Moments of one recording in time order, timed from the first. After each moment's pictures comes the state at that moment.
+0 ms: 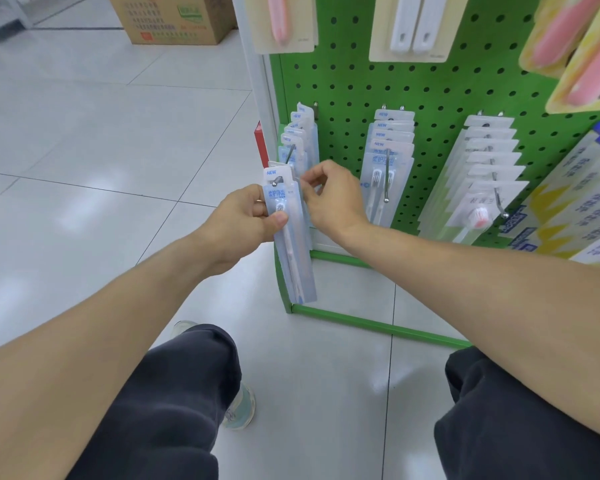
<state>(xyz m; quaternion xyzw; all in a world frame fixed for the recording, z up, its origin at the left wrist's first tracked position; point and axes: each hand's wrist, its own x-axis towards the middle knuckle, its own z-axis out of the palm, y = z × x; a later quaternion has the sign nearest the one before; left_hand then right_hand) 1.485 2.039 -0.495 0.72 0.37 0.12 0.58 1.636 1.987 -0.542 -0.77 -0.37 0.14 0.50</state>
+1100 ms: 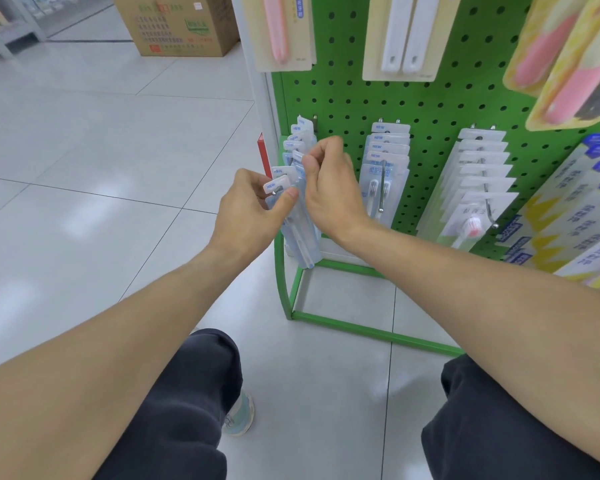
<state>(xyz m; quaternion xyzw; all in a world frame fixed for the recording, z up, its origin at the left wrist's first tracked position) 1.505 2.032 -0.495 0.78 0.43 0.27 0.37 1.638 1.986 -0.517 -0.72 -0.45 0.03 0.52</state>
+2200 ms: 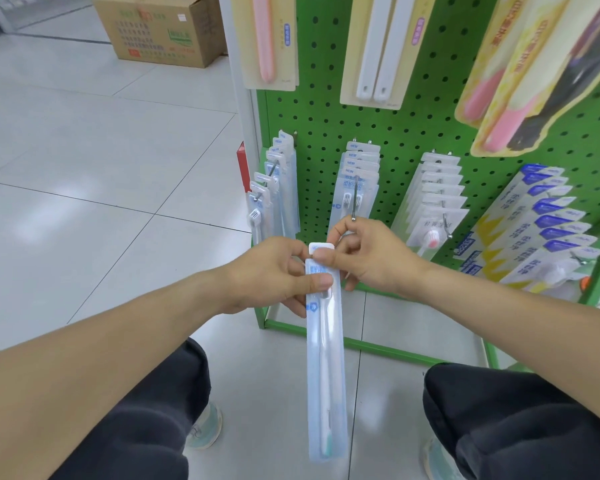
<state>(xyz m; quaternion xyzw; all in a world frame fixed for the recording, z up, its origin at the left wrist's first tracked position) 1.494 1.971 -0.481 0.74 0.25 -0.04 0.62 1.652 1.867 -0.499 -0.70 -0.41 0.39 0.45</state>
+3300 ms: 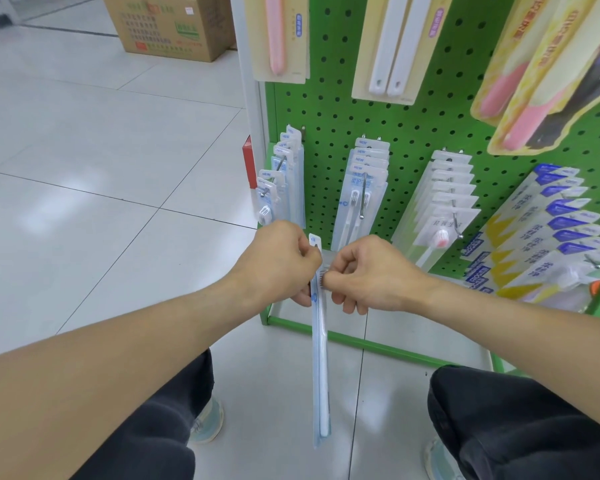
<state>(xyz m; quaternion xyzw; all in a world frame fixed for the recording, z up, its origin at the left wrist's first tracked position) 1.505 1.961 -0.478 0.81 0.39 0.05 0.44 1.629 1.858 -0.488 -0.77 -0.43 0.37 0.29</state>
